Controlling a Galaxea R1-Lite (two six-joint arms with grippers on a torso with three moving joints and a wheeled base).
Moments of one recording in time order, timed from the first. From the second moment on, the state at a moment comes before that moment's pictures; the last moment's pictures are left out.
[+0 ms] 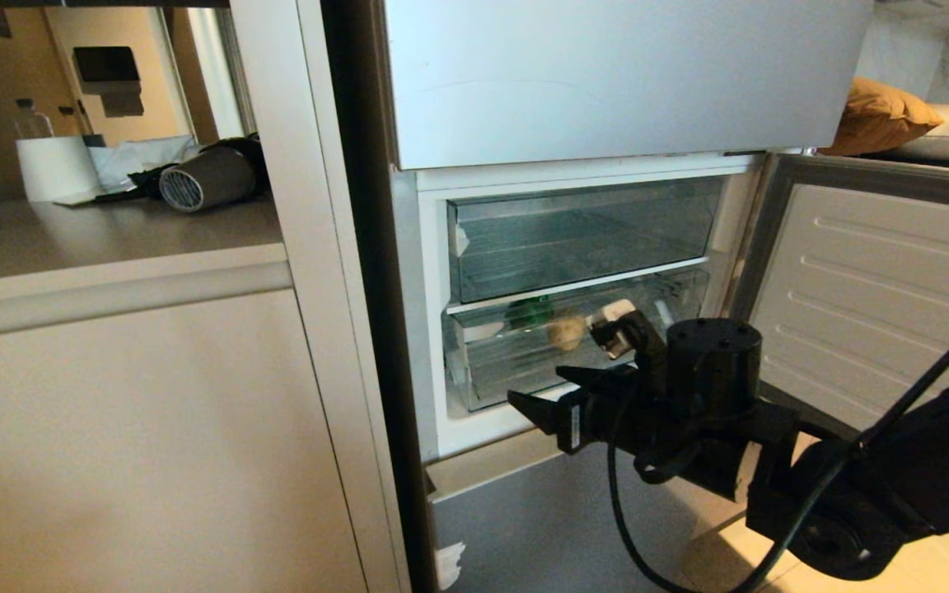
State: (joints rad) left arm 0.00 0.00 -0.01 0.01 0.00 0.00; right arm 0.64 1.94 -0.79 -0.96 0.06 0.10
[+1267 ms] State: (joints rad) left arm 0.00 0.00 -0.01 0.01 0.00 0.00; right arm 0.68 2.28 -1.19 -0.99 -0.21 0.03
